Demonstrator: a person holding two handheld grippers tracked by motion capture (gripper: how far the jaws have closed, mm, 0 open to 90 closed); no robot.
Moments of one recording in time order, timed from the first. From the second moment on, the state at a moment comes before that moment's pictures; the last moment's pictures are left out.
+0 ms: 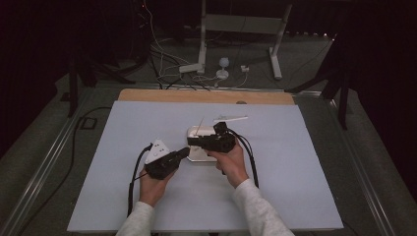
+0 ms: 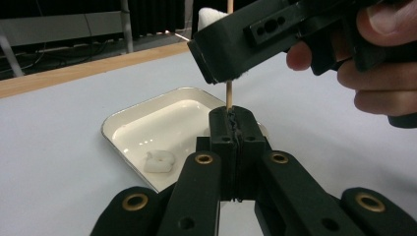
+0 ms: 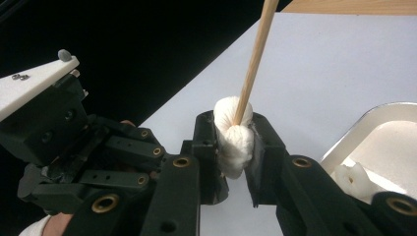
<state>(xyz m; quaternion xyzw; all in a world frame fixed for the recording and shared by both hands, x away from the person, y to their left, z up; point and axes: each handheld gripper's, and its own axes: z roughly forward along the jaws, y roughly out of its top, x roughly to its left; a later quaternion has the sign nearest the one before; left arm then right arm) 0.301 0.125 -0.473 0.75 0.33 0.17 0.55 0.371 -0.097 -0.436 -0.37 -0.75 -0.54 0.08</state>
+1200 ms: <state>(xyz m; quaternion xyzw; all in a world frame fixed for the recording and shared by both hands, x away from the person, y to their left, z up) 0.301 0.136 -0.480 0.75 0.34 0.19 0.53 0.381 -0.148 -0.362 -0.37 -0.73 -0.57 0.00</state>
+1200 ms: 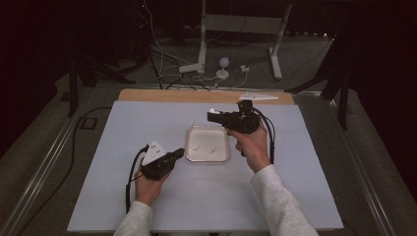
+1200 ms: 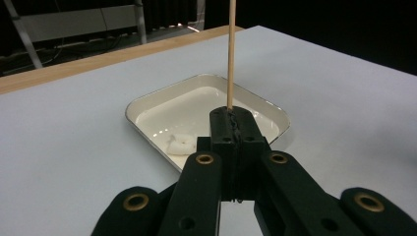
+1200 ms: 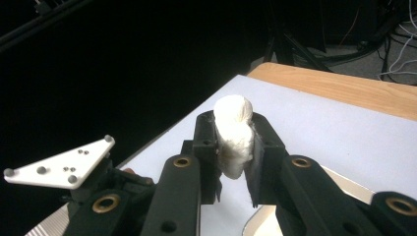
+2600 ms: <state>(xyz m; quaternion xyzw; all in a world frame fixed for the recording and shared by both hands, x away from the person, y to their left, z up) 0.301 0.141 -0.468 0.73 0.36 0.16 0.56 0.378 -0.160 -0.457 -0.43 -0.77 -0.47 -0.05</state>
